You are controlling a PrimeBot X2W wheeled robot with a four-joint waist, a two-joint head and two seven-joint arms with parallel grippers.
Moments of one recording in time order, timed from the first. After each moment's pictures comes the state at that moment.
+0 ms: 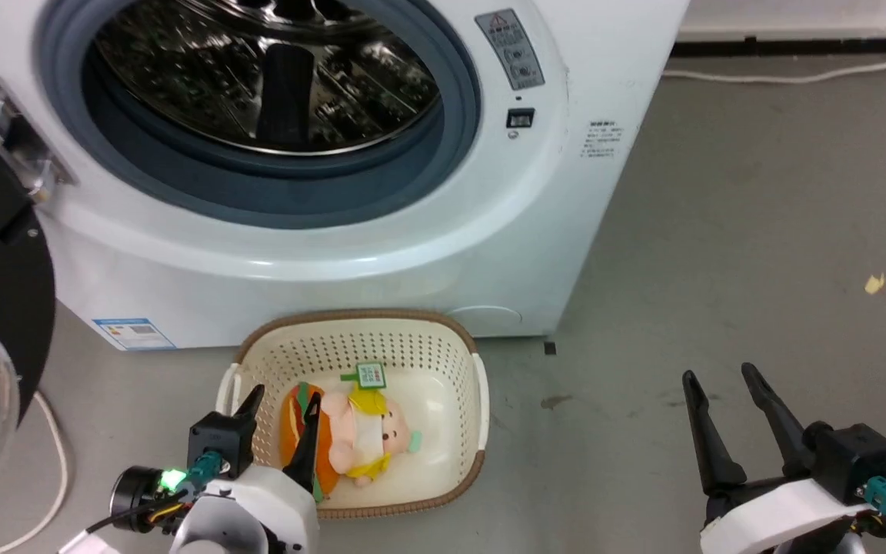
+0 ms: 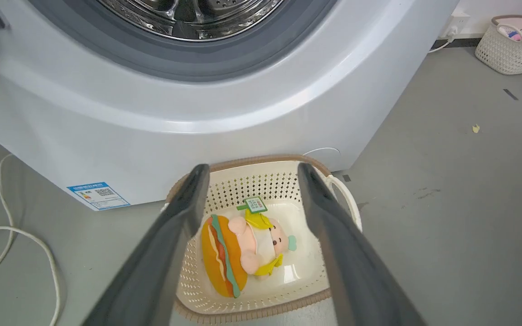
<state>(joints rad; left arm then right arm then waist) -0.13 0.15 -0.13 0.26 -0.13 -0.04 -0.05 0.01 -0.05 0.02 -0.02 0.16 0.13 -0.08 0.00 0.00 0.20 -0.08</state>
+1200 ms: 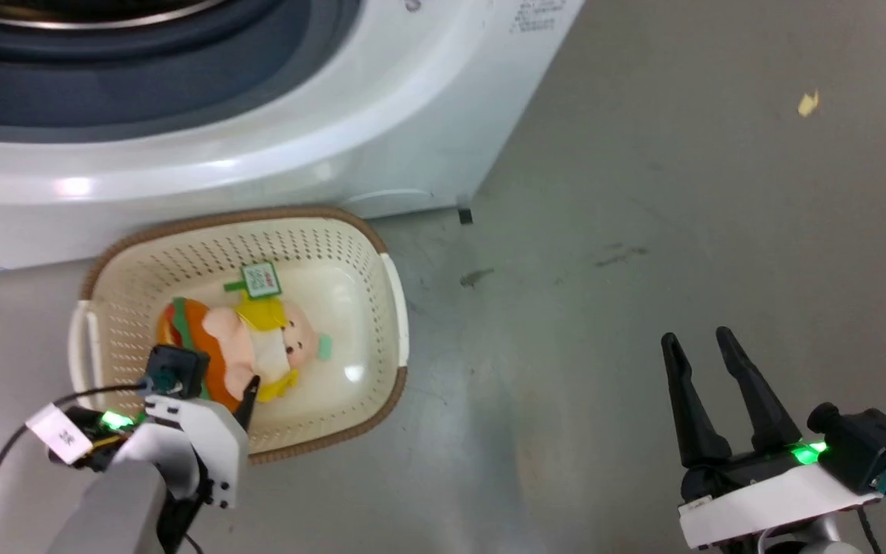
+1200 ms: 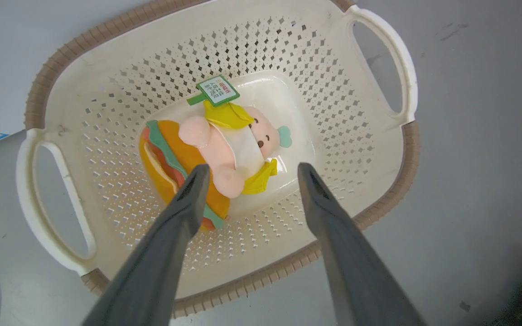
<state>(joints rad) -0.43 0.38 -0.36 0.65 -0.34 -0.08 0.04 -0.03 -0.05 0.11 -0.05 0.36 0.13 -0.15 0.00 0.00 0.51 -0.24</state>
